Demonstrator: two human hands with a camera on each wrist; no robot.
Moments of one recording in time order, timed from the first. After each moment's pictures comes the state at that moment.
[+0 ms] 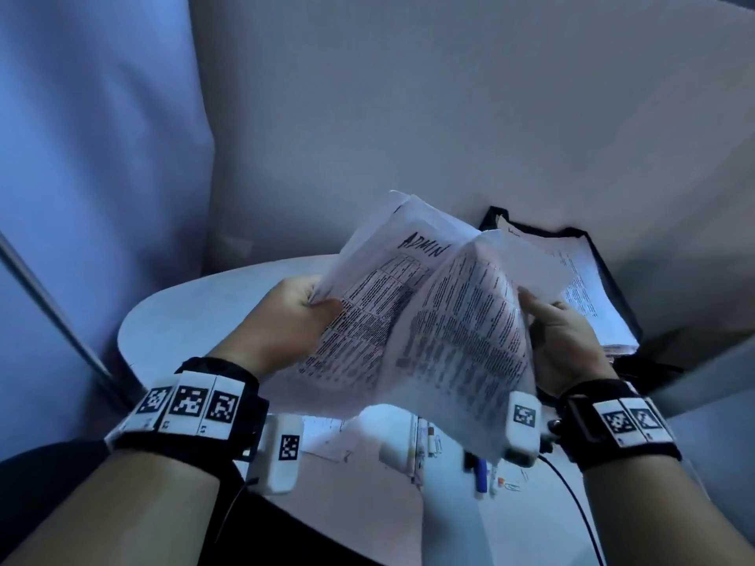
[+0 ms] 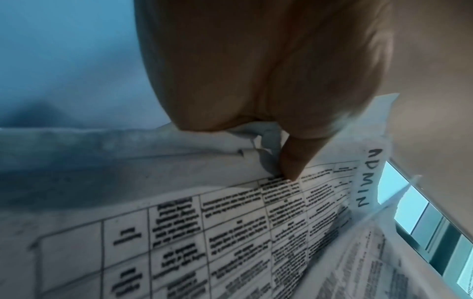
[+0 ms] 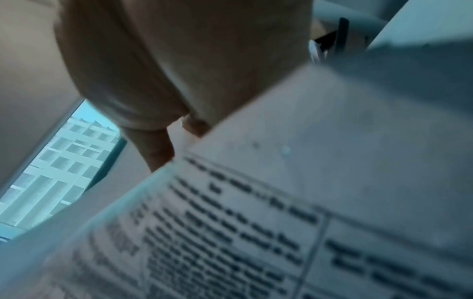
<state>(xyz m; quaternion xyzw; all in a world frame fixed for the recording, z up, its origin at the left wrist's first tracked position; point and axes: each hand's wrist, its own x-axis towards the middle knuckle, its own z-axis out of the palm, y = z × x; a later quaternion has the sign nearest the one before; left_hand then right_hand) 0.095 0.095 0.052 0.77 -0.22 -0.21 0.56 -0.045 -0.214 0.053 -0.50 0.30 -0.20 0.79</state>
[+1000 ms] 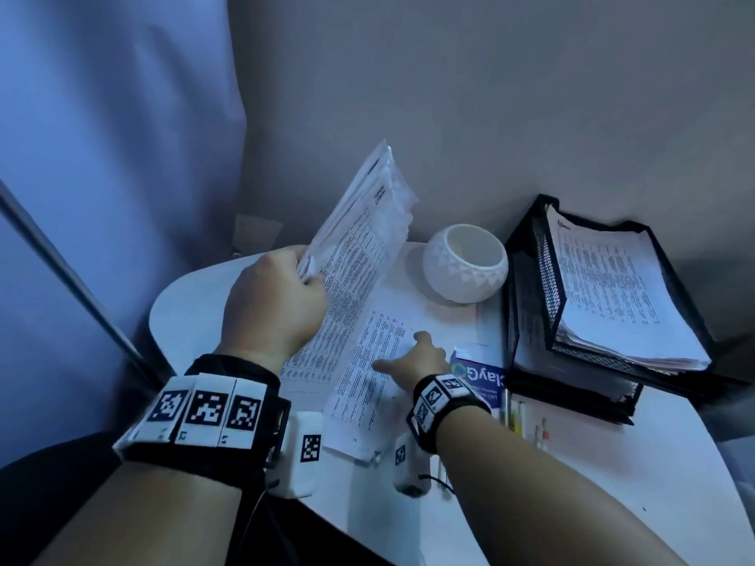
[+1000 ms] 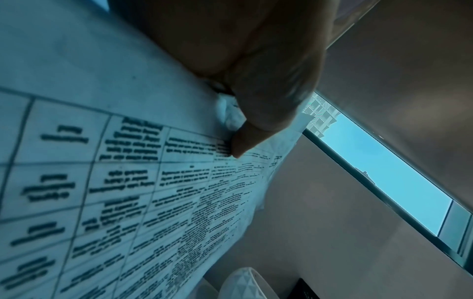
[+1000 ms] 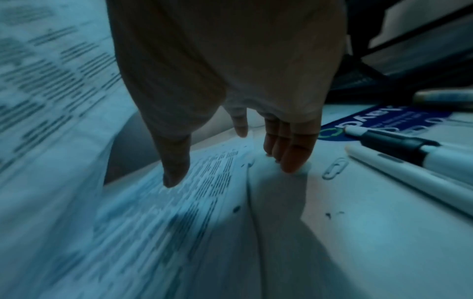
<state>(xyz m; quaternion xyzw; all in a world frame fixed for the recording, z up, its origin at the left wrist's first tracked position) 0.110 0.111 0.057 0.91 -0.10 0.05 0.40 0.069 -0.091 -0.100 -0.83 0.43 0.13 0.33</state>
